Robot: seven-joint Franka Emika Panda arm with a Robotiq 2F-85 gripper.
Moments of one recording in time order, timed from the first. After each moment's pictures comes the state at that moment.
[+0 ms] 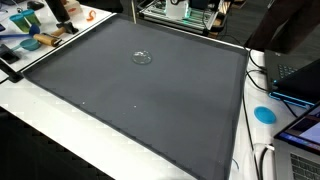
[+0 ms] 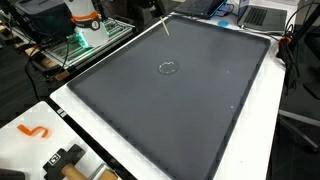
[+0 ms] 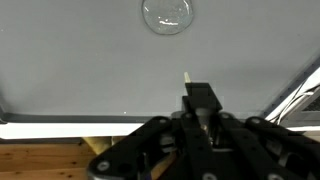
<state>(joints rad) -0.01 -0.42 -0.05 -2.67 0.49 2.63 -0.65</state>
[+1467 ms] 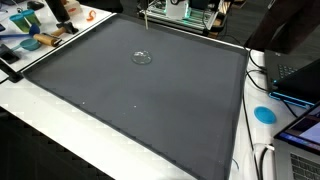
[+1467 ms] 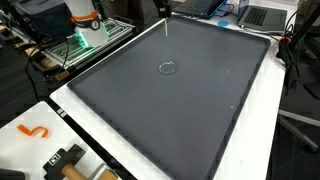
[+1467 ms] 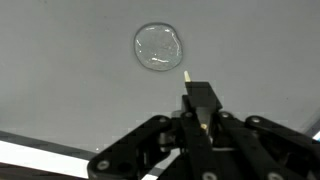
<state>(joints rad) 0.07 -0.27 -0.01 -2.49 0.09 2.38 -0.38</state>
